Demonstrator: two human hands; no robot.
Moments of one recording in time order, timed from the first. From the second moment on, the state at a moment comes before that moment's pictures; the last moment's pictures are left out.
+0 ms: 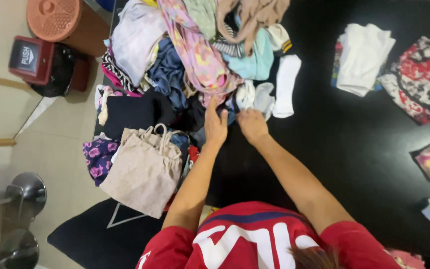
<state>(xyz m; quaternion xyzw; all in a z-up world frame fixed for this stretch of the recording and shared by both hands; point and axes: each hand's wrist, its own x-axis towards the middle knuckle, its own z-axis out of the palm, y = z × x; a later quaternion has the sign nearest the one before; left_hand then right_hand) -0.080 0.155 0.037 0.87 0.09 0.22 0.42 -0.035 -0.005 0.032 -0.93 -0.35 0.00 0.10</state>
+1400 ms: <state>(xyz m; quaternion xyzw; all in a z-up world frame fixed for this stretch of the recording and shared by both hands) -0.169 0.031 0.033 0.89 -0.23 -0.27 0.28 -0.209 -0.335 0.040 -0.94 -0.07 0.05 0.34</state>
